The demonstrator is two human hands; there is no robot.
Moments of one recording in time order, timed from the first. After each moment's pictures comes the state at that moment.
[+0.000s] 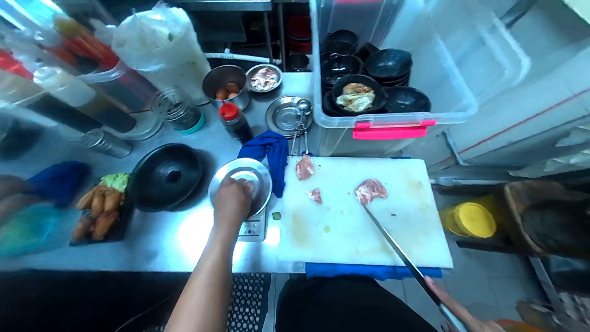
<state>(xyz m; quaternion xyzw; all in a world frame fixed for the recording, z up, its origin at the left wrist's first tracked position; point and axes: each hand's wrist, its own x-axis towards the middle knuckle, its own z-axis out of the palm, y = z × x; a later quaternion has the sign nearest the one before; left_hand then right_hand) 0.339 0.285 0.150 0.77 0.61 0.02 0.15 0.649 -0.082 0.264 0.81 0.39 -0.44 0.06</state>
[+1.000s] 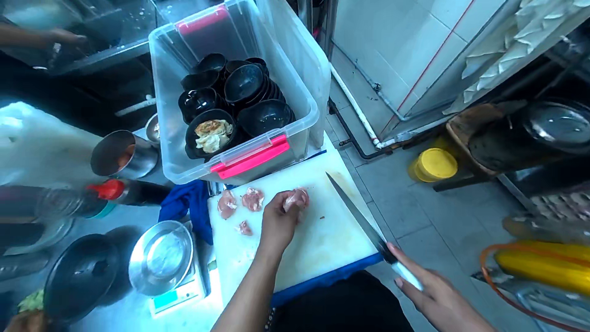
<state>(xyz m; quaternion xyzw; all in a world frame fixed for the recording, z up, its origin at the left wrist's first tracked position) 0.613 0.159 0.159 0.66 0.44 0.13 0.60 0.758 -0.174 0.147 0.80 0.34 -0.40 -0.29</state>
